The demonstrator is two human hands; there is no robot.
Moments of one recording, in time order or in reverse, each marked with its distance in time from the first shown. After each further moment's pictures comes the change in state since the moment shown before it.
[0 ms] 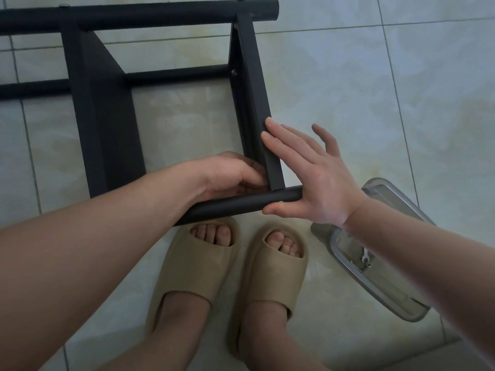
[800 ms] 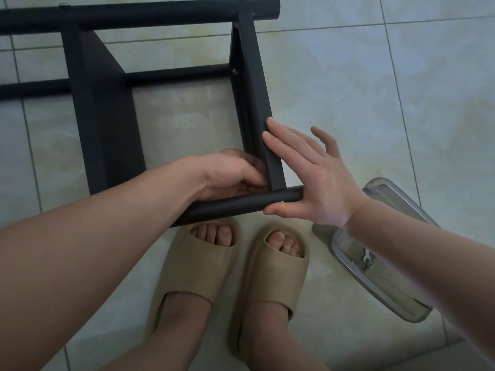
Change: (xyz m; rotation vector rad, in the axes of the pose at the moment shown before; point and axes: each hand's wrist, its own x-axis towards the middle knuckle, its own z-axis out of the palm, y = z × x) left_hand 0.000 0.004 -0.001 -0.021 -0.013 -0.023; right_hand 0.000 -0.001 0.001 0.032 -0.004 0.007
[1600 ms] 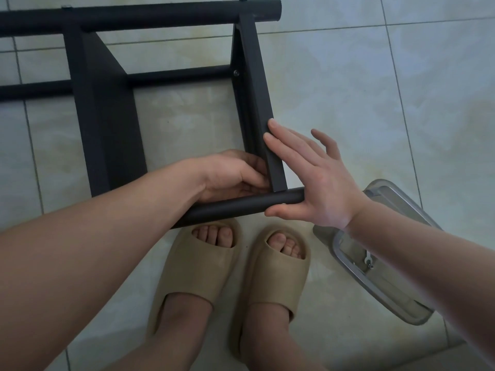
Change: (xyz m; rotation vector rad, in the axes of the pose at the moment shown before) left_hand -0.002 0.001 0.000 -0.041 -0.042 0.011; right_hand 0.000 0.000 0.001 0.024 -0.012 0.008
